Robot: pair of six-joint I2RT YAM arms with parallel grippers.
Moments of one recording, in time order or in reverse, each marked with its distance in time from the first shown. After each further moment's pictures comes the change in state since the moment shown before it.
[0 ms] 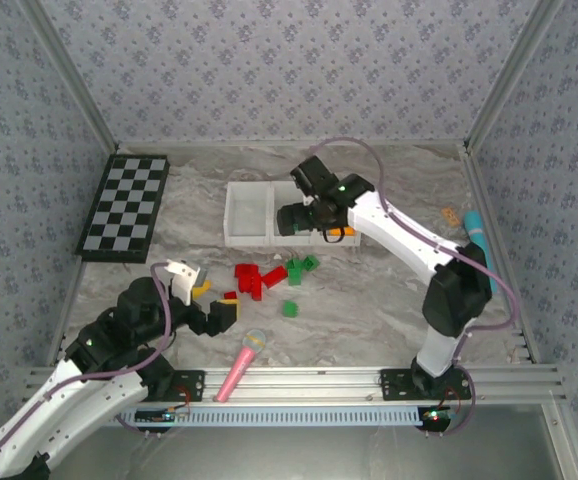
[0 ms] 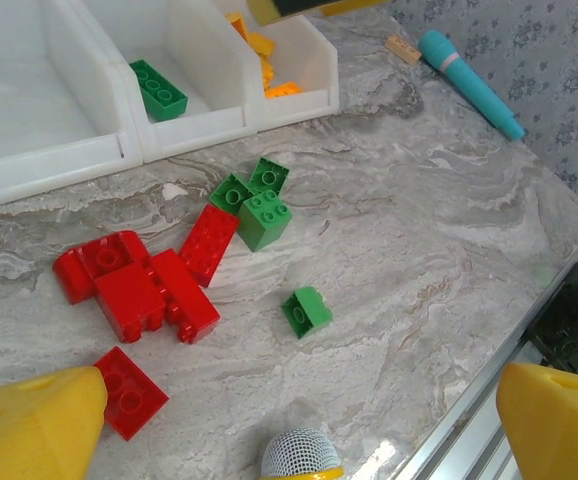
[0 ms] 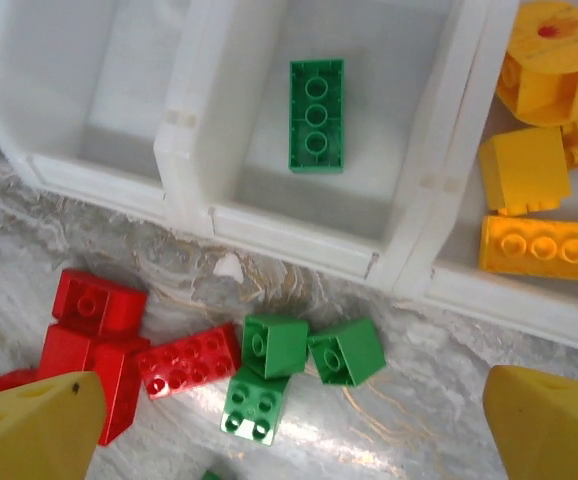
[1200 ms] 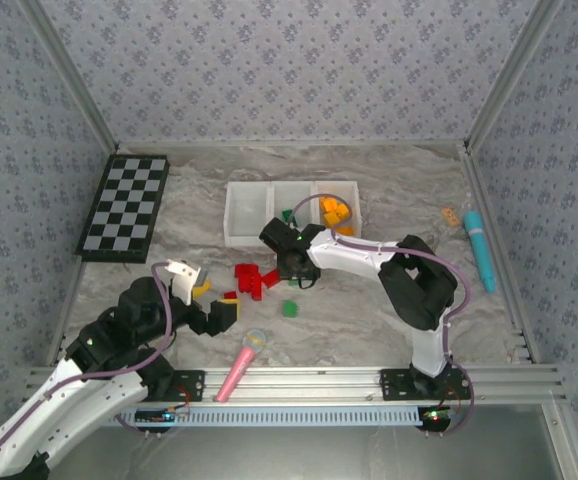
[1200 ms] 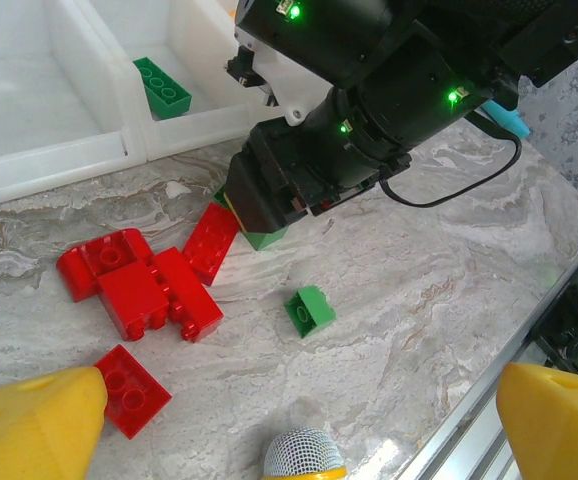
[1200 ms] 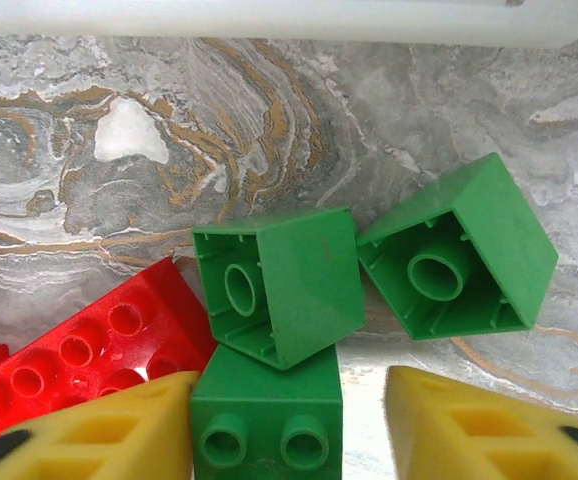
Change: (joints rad) left arm -0.006 0.004 0.000 0.000 -0.011 -0.003; right arm 0.187 0.188 -0.238 0.172 0.124 0.370
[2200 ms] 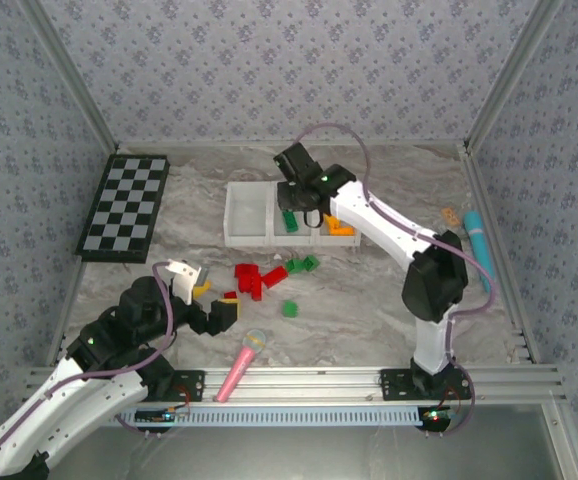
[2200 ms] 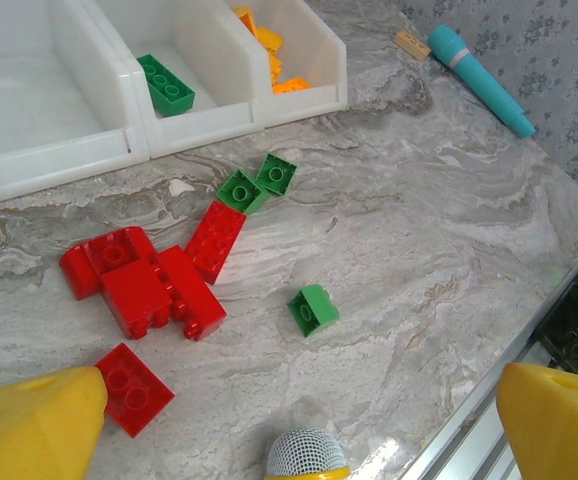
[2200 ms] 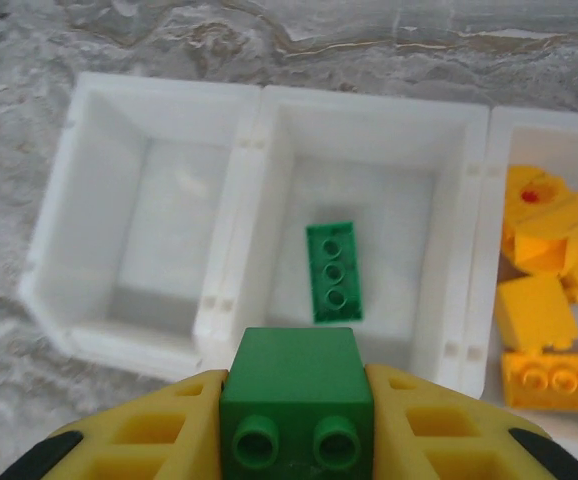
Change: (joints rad) left arm -0.001 0.007 0.000 0.000 -0.008 0.000; right arm -0.192 0.013 0.472 -0.080 0.005 -0.334
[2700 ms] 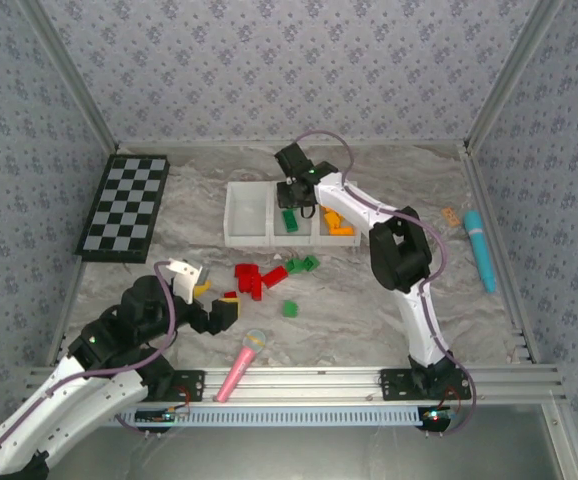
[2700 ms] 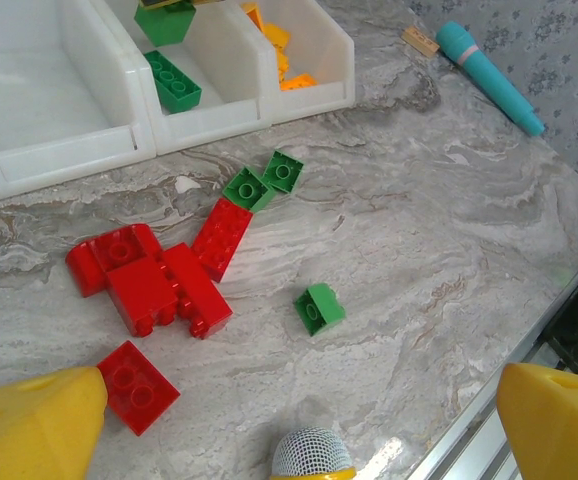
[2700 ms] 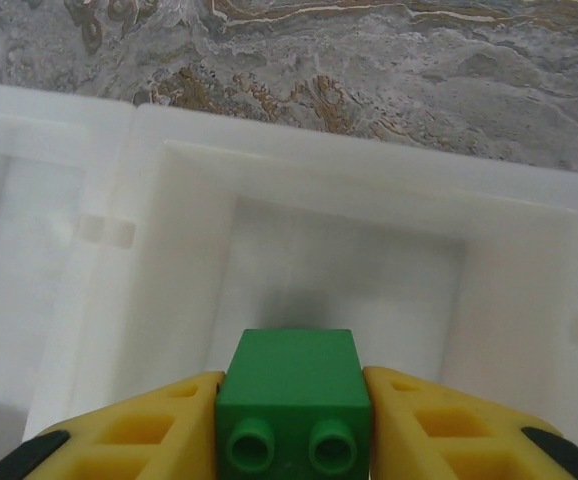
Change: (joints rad) left arm 0.000 0.013 0.000 0.000 -0.008 0.000; right arm -0.092 0.317 0.153 0.098 -0.087 -0.101
